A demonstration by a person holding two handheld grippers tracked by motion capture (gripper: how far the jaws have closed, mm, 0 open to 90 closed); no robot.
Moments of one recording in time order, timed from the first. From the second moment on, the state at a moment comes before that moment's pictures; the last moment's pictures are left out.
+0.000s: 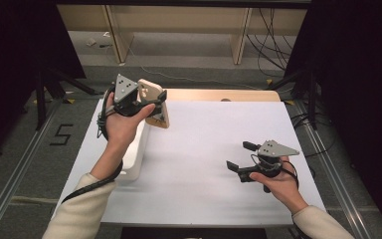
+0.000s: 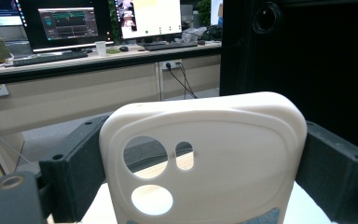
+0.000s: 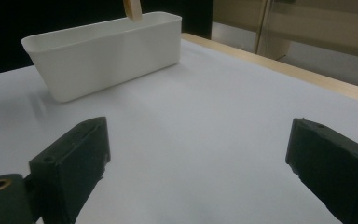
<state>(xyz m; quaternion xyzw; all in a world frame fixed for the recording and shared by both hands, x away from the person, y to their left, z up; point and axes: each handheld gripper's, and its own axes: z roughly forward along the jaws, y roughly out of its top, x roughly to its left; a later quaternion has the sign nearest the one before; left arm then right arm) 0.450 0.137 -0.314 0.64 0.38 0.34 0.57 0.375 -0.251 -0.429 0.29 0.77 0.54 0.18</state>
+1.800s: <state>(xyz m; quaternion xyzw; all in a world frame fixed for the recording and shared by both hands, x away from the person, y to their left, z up) 0.460 0.175 -0.313 0.61 0.42 0.38 0.55 0.375 -0.251 -0.429 0.29 0.77 0.54 0.18</state>
